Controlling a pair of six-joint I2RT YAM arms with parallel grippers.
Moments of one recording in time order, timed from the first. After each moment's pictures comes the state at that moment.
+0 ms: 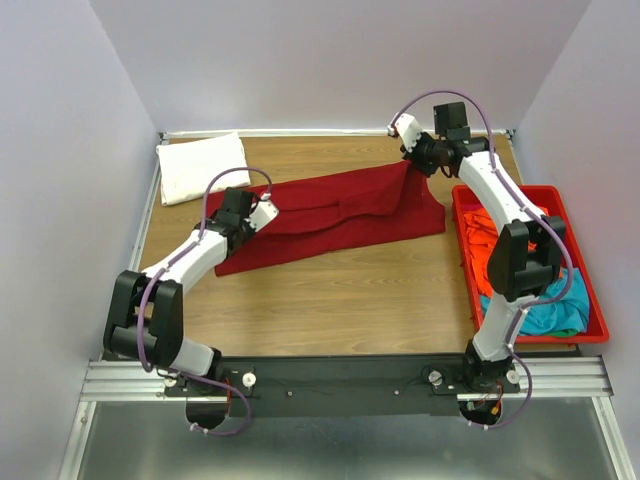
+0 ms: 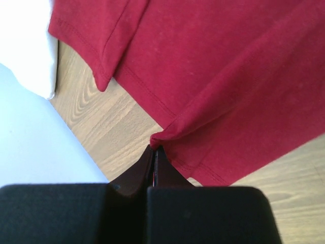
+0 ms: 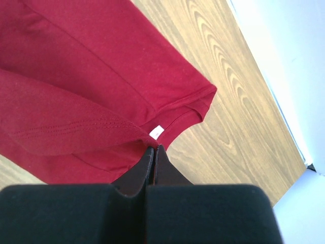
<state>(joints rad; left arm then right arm) -0.27 1.45 0.87 -0.37 -0.29 0.66 0.19 1.88 1.70 -0.60 -0.25 -0.81</state>
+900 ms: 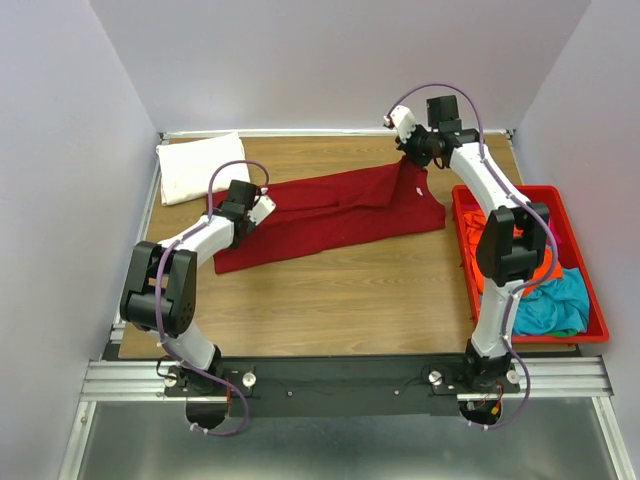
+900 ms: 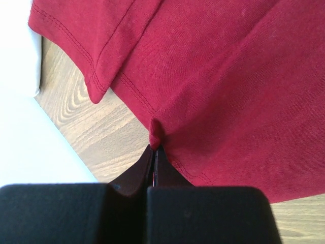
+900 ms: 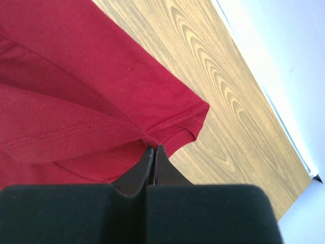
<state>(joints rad) -0.23 1.64 0.96 -0.36 -0.33 0.60 0.19 2.03 1.85 -0.59 -0.25 -0.77</state>
